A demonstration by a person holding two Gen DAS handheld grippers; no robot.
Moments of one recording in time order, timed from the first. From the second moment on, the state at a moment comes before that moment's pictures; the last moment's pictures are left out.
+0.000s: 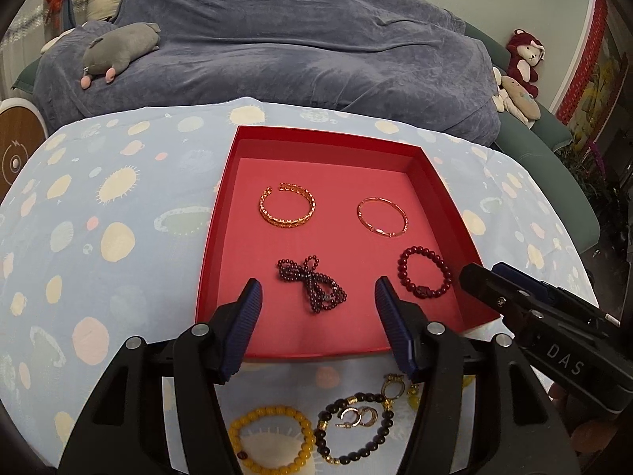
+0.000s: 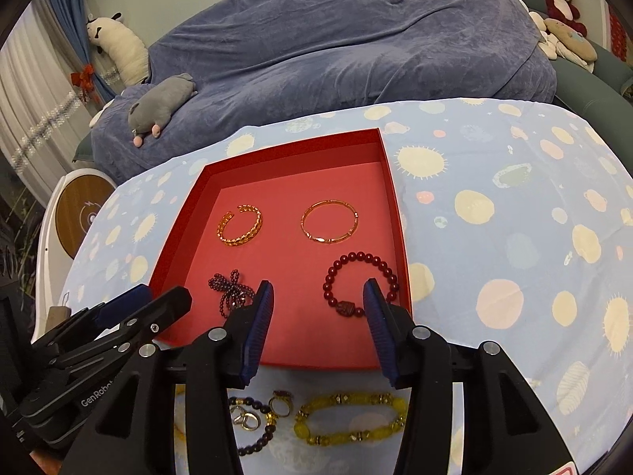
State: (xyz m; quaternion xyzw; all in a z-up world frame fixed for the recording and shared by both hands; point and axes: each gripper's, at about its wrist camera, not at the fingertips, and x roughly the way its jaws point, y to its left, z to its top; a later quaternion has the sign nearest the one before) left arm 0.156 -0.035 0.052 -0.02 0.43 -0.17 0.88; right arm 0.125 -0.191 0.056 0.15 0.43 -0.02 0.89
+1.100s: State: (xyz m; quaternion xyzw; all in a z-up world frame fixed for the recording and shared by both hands) left arm 0.049 0.010 0.008 -0.02 0.48 -0.12 0.87; right arm 0.001 -0.174 0.019 0.13 0.47 -0.03 0.87
